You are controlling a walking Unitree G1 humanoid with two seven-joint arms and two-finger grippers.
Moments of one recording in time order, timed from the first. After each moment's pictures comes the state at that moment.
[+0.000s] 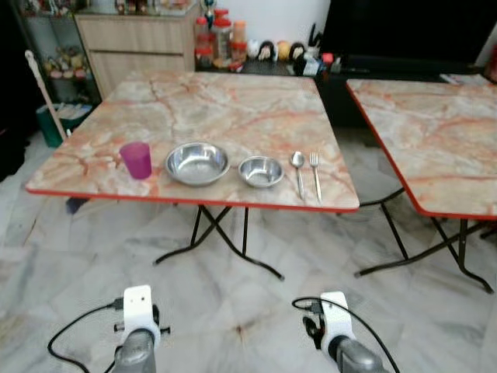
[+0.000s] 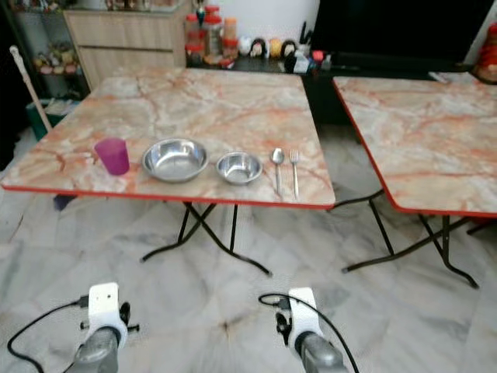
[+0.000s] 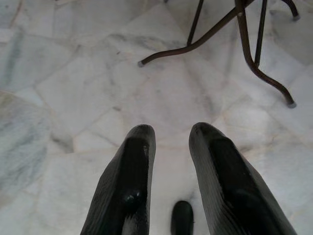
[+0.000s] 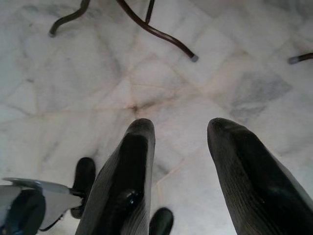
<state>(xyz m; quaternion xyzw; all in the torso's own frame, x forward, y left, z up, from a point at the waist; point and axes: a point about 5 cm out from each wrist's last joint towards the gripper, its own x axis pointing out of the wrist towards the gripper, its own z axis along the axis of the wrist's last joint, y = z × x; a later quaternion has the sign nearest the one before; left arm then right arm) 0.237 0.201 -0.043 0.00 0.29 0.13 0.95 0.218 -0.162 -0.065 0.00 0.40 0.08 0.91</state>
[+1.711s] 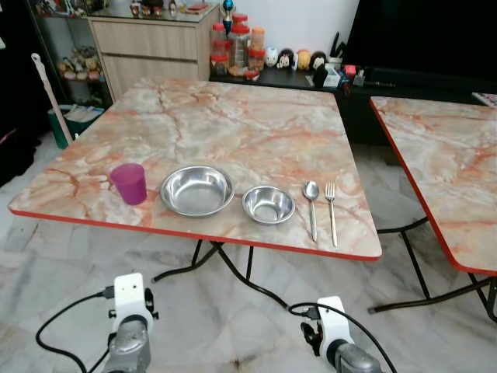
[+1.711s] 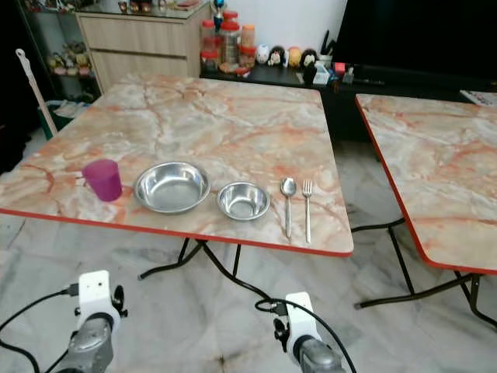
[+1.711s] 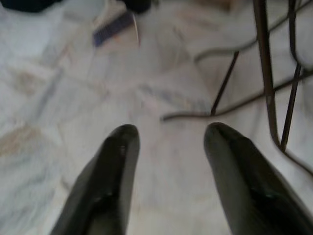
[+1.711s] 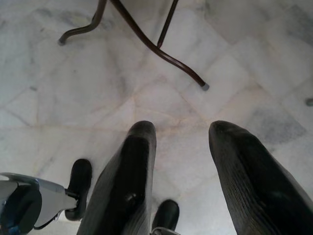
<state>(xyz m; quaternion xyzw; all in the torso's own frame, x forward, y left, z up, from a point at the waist) 0.257 0.221 -0.015 0.01 0.19 0.18 0.97 0.214 -0.156 -0.068 0.00 0.41 0.09 0.91</state>
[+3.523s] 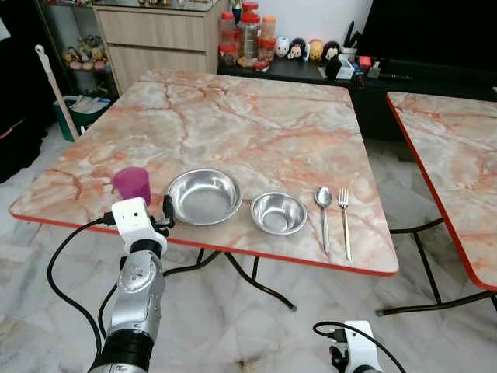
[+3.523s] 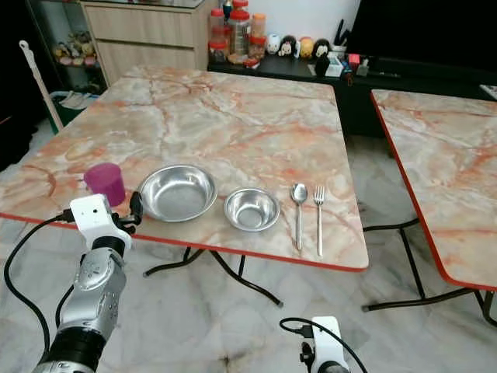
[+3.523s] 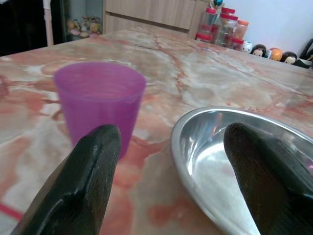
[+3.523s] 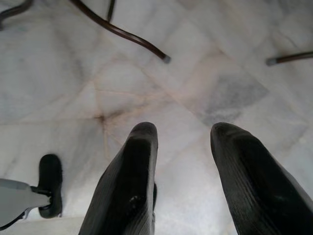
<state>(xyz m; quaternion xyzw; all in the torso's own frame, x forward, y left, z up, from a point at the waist) 0.317 0.182 0.103 -0.07 -0.04 0.09 0.99 0.173 -0.200 -0.085 0.00 0.45 -0.02 0.89</state>
